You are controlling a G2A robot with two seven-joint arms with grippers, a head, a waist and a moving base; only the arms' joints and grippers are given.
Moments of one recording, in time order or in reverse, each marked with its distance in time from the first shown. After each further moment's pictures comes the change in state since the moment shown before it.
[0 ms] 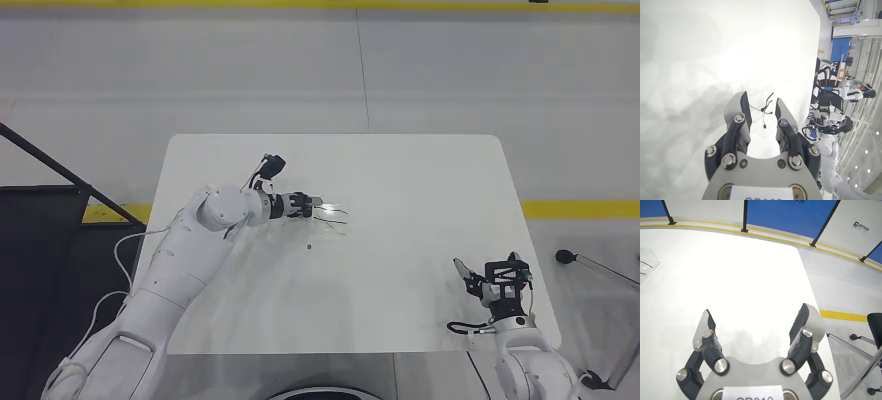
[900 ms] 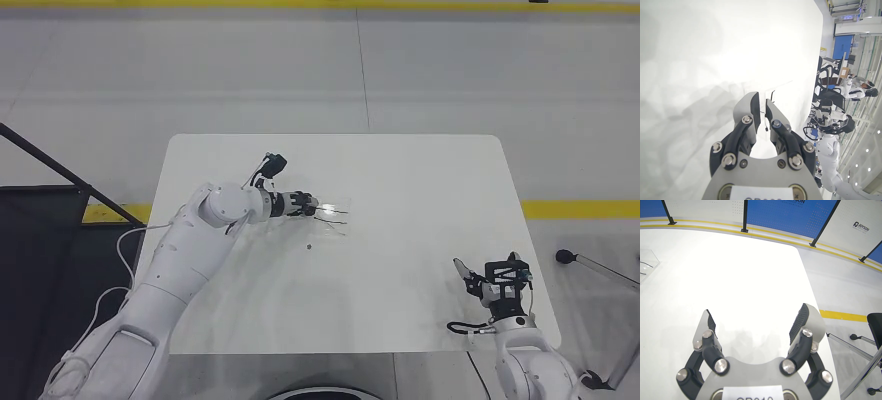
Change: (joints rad) left arm -0.033 -0.011 0.015 0.054 -0.003 -0.019 -0.018; right arm 0.000 0.000 0.000 0.000 0.000 0.000 0.000
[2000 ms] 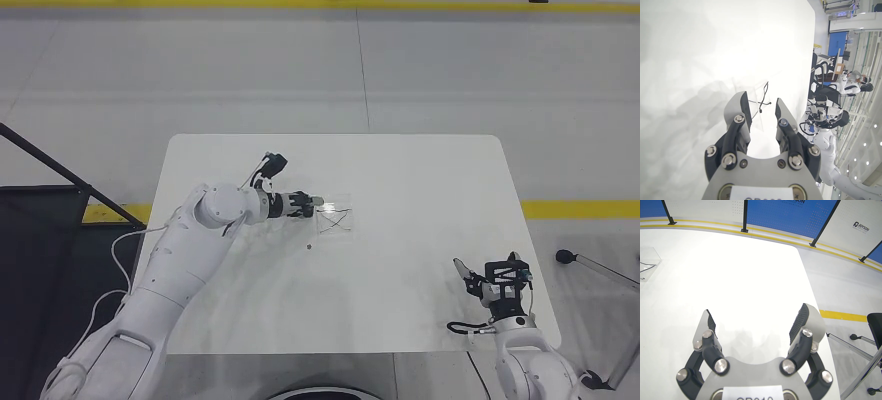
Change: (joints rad) left arm 0.033 0.014 -0.034 -0.064 -0.006 -0.015 -0.036; right arm 0.000 0.000 0.000 0.000 0.000 0.000 0.000
